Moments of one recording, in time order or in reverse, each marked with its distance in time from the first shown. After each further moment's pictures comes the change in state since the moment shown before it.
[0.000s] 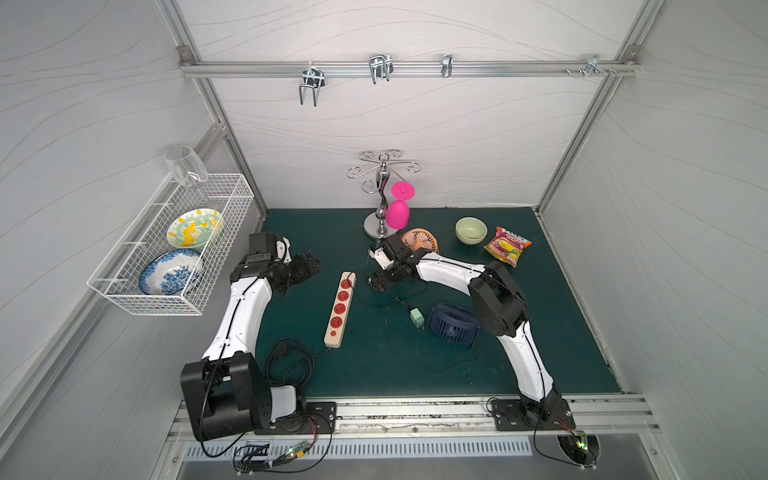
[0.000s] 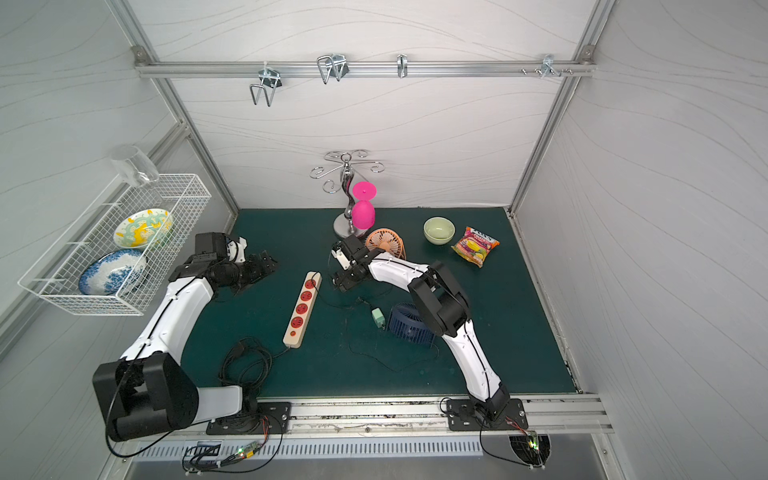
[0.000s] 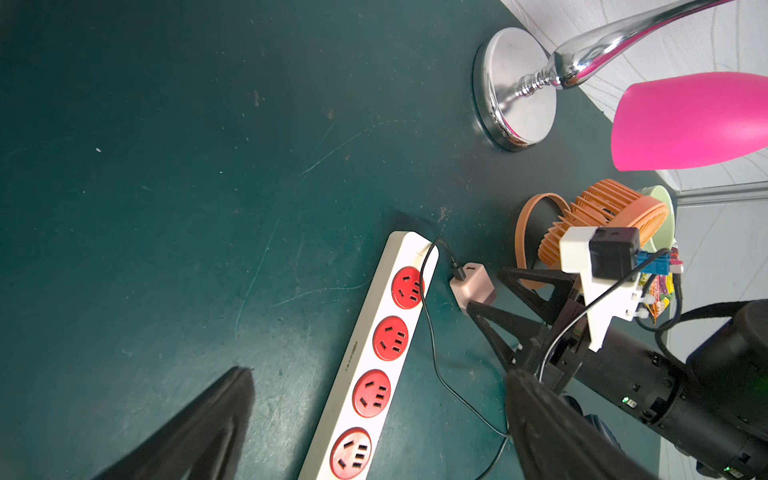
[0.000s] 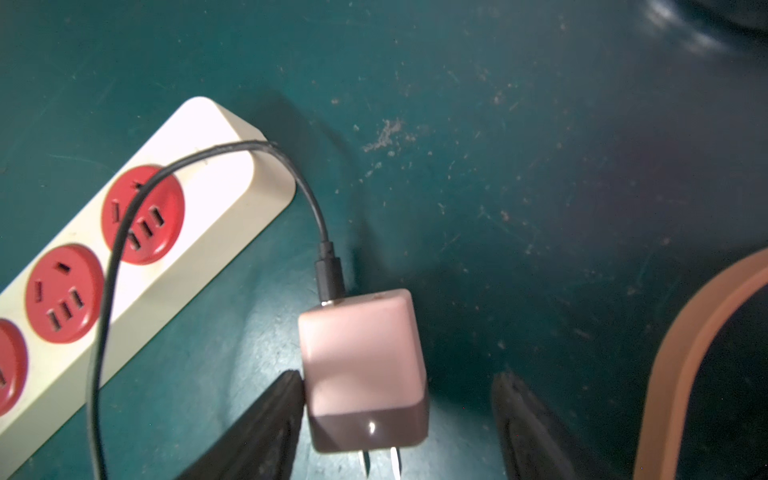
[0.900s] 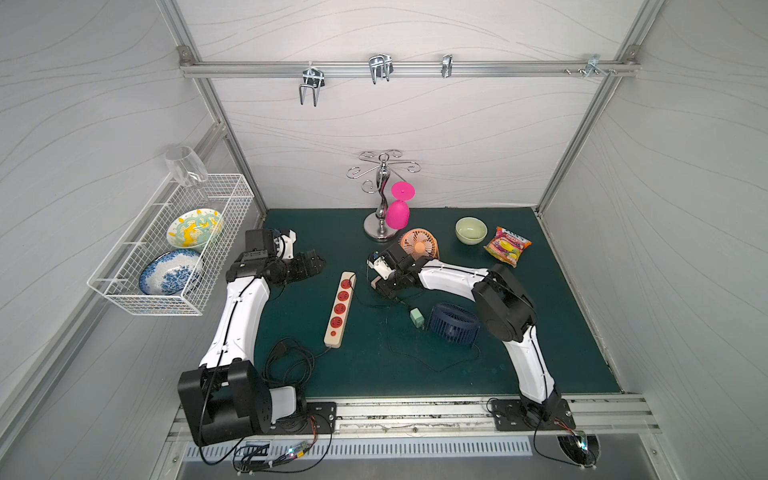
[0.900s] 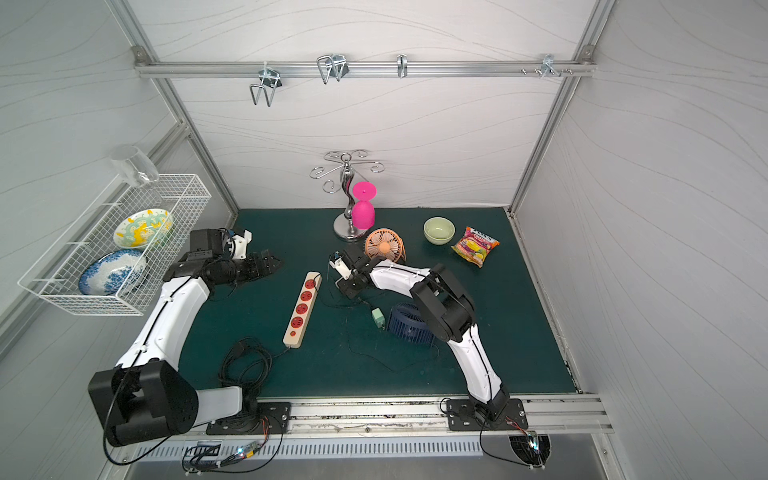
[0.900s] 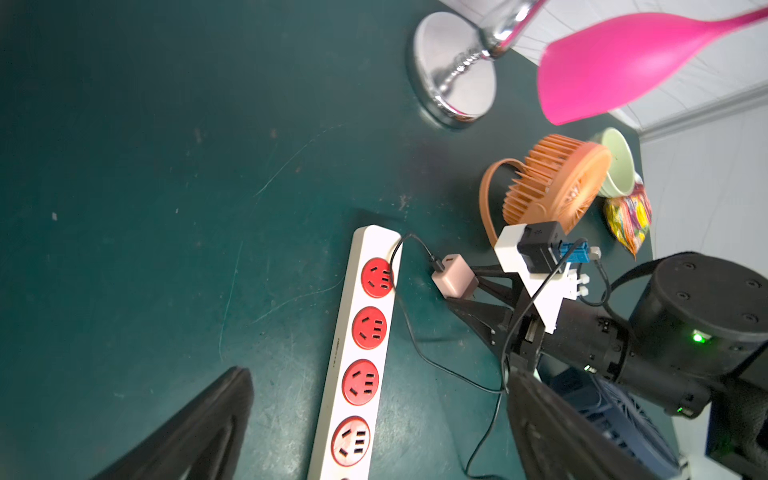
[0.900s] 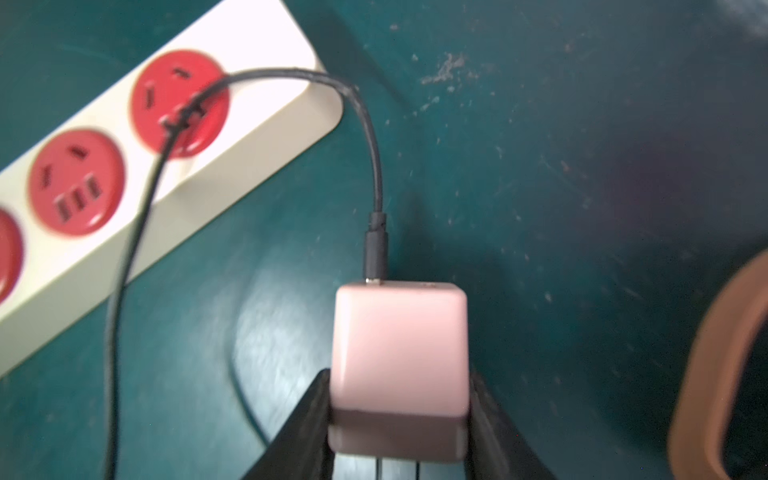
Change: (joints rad) left arm 0.001 -0.023 0.070 -0.058 0.114 0.208; right arm 0.029 -0.111 -0.176 0.048 0.001 -0.130
